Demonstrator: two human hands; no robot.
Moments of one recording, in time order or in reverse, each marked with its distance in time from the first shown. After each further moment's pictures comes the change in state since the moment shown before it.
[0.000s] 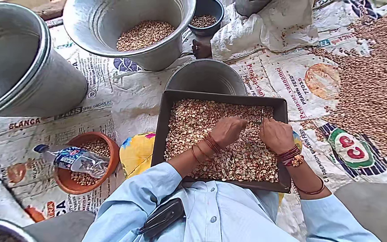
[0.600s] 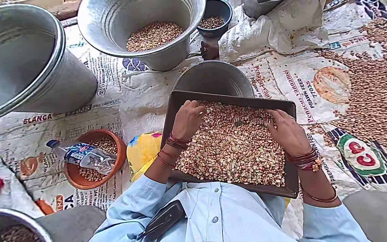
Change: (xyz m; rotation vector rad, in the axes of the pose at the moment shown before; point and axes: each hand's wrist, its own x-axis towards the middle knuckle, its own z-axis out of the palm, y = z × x) left_hand -0.074 -0.079 -0.062 0.281 0.384 -0.225; right_hand 0.009 0.006 -0.019 0.366 0.101 -0.051
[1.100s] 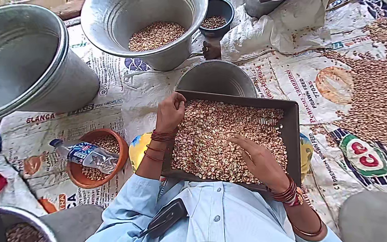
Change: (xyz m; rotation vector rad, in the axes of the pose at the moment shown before) left_hand -0.009 -0.036 -0.033 -0.172 0.184 -0.355; right_hand -0.070 -0.065 0.041 0.358 -0.056 -0.456
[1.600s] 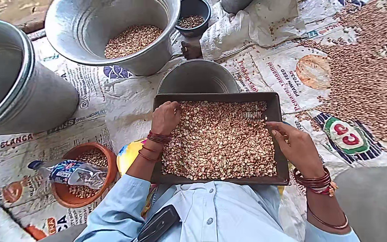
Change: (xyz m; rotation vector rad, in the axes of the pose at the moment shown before) left_hand 0.009 0.002 0.032 0.287 -0.248 0.150; right_hand -0.051 0.066 -0.068 -0.215 0.330 0.319
